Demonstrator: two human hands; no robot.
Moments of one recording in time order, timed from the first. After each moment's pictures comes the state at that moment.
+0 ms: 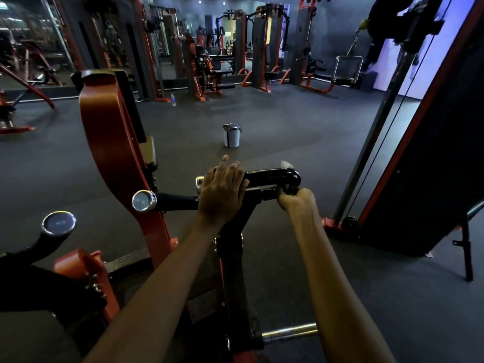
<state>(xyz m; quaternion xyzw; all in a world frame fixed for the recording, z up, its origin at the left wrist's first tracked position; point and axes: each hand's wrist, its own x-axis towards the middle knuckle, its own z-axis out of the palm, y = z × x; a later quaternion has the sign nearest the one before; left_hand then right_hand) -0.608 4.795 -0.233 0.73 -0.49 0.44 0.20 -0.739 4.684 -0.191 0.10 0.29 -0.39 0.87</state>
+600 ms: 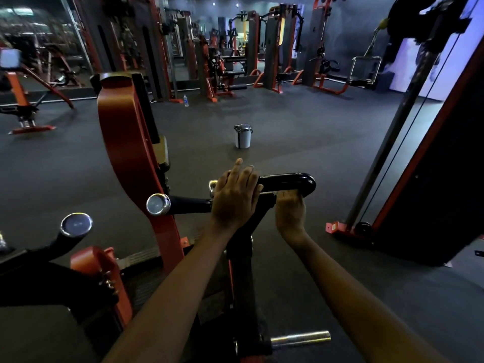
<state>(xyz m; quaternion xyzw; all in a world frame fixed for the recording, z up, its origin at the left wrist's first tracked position) -0.608 4.795 -0.236 0.73 -0.49 0.43 0.20 -0.681 4.650 -0.307 -0.87 0.28 -0.41 -0.02</state>
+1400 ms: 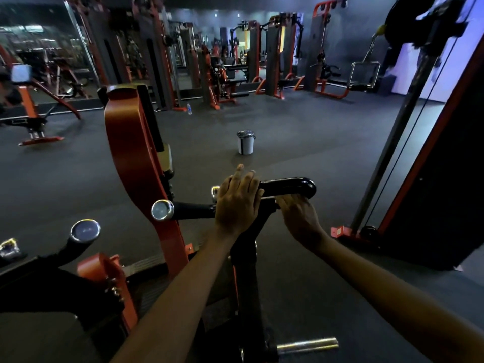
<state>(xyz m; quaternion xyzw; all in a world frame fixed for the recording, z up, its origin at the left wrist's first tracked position) -0.610 4.794 -0.234 0.74 -0.48 0.41 0.21 -0.715 4.641 -0.288 -0.93 0.13 -0.34 -0.07</state>
